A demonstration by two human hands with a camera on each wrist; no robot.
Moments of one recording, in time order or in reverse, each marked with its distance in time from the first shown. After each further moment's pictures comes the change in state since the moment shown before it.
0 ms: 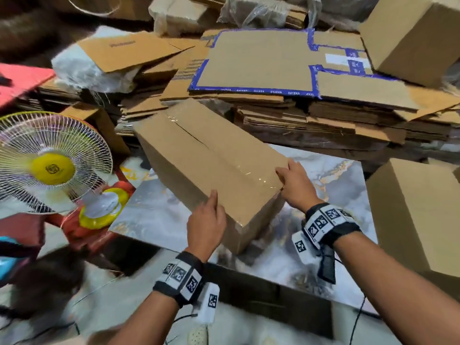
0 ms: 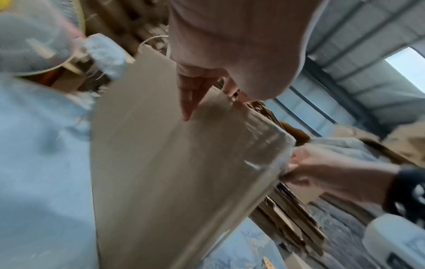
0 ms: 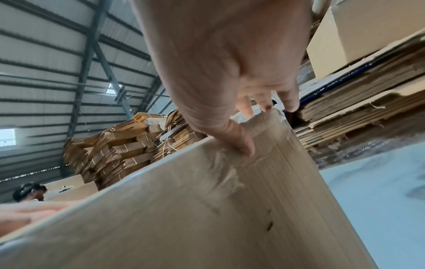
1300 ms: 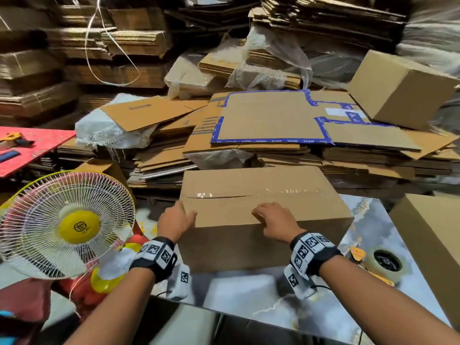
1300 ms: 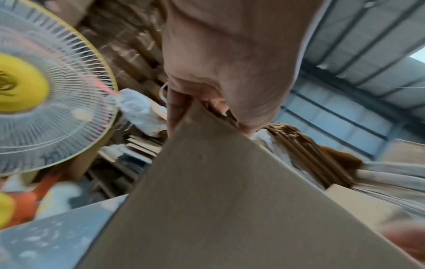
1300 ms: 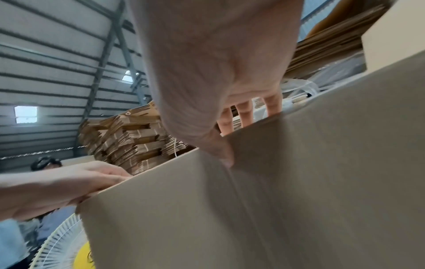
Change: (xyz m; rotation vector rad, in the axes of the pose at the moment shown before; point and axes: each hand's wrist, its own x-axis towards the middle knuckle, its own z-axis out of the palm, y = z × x) left_hand 0.172 -0.162 -0.134 0.211 -0.084 -0.132; right_hand 0.035 -0.168 0.031 -0.184 -0.040 -0.191
